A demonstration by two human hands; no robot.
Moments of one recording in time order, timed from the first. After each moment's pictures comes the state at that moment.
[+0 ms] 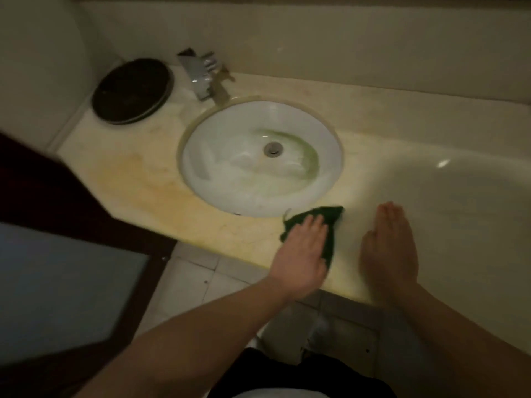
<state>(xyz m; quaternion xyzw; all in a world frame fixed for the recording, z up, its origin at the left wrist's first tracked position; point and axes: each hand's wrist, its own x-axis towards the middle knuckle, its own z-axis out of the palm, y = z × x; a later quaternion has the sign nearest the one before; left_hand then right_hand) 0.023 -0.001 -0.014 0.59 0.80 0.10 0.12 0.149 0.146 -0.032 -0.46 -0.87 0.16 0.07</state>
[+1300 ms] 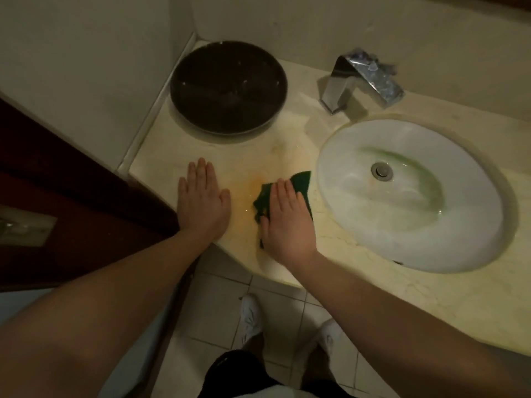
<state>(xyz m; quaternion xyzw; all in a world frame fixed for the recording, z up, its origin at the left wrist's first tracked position) -0.495 -0.235 -0.036 0.33 0.94 0.03 0.07 -0.342 -0.137 -0.017 -0.31 -0.94 0.11 -0.04</state>
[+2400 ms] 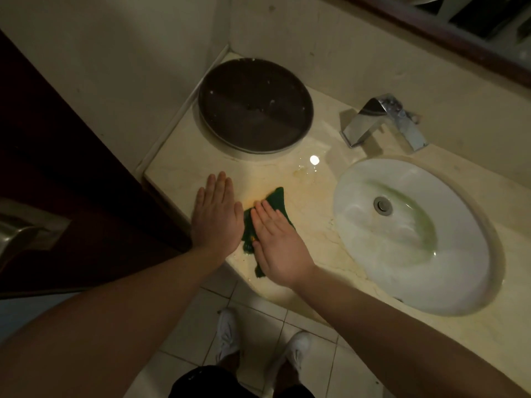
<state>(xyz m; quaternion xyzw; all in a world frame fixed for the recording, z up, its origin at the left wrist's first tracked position) -0.503 -0.238 -0.032 0.32 0.94 0.10 0.09 -0.374 -0.144 -0.017 -0.08 -0.99 0.09 -0.05</state>
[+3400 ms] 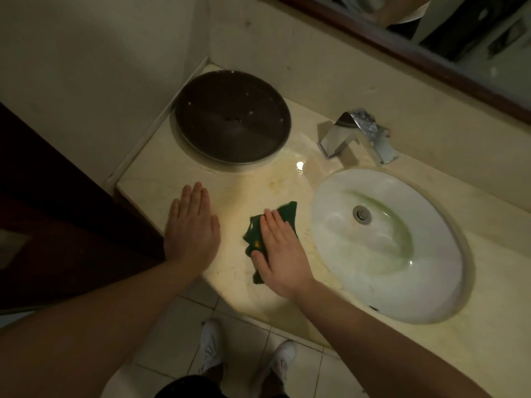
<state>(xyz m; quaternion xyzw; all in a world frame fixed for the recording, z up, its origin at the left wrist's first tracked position) -0.500 -0.236 -0.035 0.33 0.94 0.06 0.08 -0.345 -0.110 -0.010 -0.18 -0.97 0.17 -0.05</state>
